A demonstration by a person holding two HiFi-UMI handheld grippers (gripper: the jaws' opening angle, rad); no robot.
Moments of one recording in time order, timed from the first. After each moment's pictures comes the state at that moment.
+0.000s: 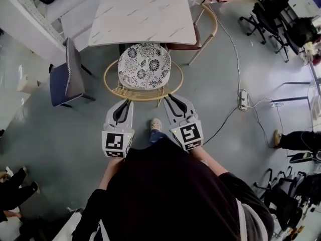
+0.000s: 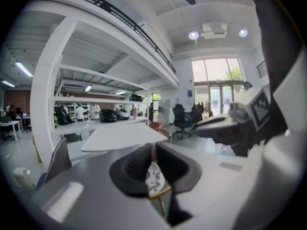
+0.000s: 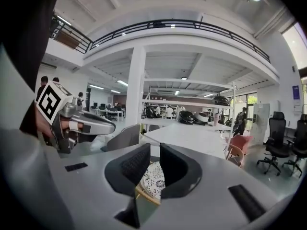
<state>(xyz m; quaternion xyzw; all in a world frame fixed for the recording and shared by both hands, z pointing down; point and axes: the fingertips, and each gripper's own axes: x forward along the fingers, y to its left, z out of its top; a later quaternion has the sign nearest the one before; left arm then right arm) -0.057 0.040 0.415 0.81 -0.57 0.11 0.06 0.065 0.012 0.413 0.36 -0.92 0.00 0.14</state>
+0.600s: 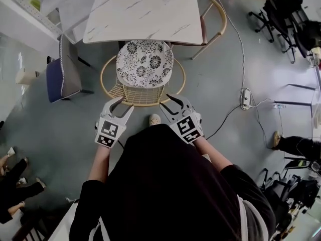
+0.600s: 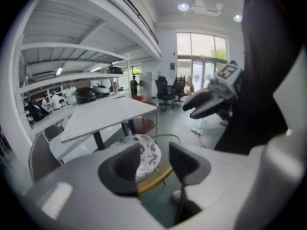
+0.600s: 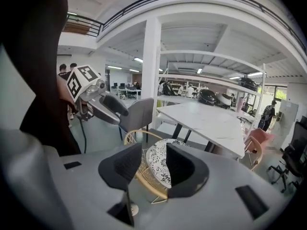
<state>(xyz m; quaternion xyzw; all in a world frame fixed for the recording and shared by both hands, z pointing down) -0.067 -0.015 0.516 0.85 -0.44 0.28 0.11 0.055 -0.043 0.508 0.23 -0.93 0.02 0.28</state>
